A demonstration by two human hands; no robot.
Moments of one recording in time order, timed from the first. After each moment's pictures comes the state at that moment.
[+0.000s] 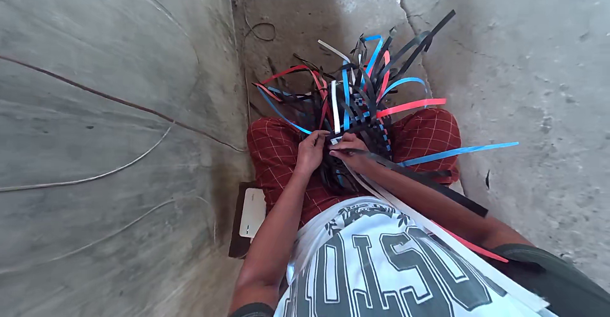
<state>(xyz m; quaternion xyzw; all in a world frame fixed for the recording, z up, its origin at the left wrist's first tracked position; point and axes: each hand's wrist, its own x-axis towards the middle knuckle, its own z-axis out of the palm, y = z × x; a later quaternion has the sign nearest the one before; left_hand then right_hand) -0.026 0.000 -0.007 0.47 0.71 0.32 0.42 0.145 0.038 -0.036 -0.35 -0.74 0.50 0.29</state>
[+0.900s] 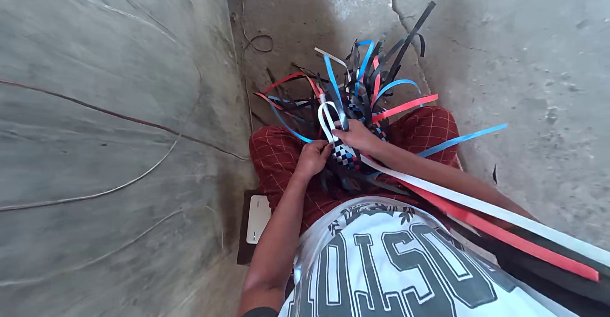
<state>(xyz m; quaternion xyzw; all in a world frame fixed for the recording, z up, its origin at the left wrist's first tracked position) -0.038 0.008 -0.002 0.59 0.67 0.21 0.40 0.129 0.090 0.026 -0.51 -0.61 0.60 0.12</state>
